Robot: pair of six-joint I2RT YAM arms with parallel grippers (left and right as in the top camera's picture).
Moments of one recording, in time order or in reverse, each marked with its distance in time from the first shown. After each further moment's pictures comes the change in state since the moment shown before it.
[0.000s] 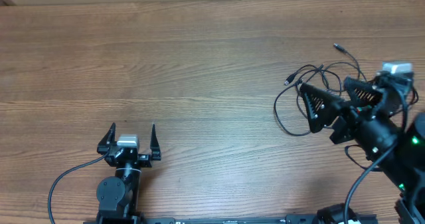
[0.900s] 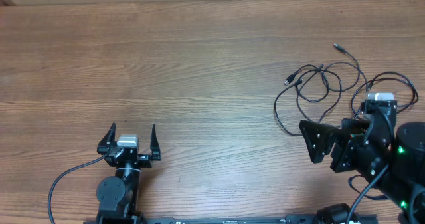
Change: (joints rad) left arm 0.000 0.000 0.000 0.000 0.000 0.000; right arm -0.002 -0.048 -0.003 -0.325 0.000 0.003
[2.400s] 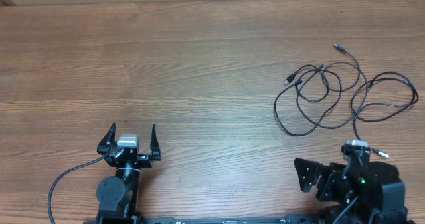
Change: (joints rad) left arm 0.000 0.000 0.000 0.000 0.000 0.000; right arm -0.068 -0.406 -0.596 0.017 -0.005 0.069
